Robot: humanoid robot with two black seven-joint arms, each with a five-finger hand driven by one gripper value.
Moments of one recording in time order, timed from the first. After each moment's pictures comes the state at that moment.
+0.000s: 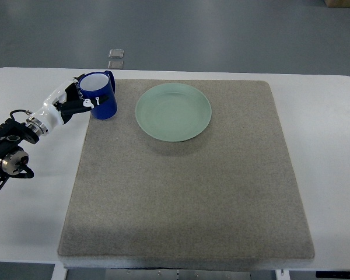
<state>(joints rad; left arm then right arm) -0.66 0.40 -0.71 -0.64 0.65 -0.35 -0.52 0.03 0.00 0.01 0.07 -0.06 0.19 0.23</state>
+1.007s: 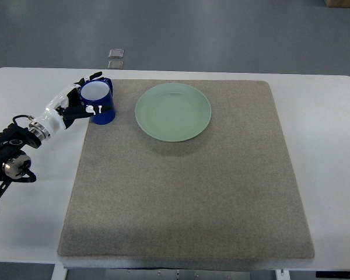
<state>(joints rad) -0.65 0.38 -0.70 -0.62 0.64 -0.36 -0.52 0.03 0.00 0.01 0.07 -0.06 0.19 0.23</state>
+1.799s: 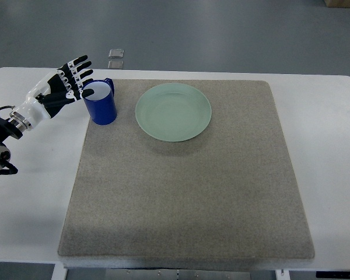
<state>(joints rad) -0.65 0.50 -0.75 -0.66 0.49 -0.55 -0.52 0.03 0.00 0.01 0.07 -0.06 0.19 0.23</state>
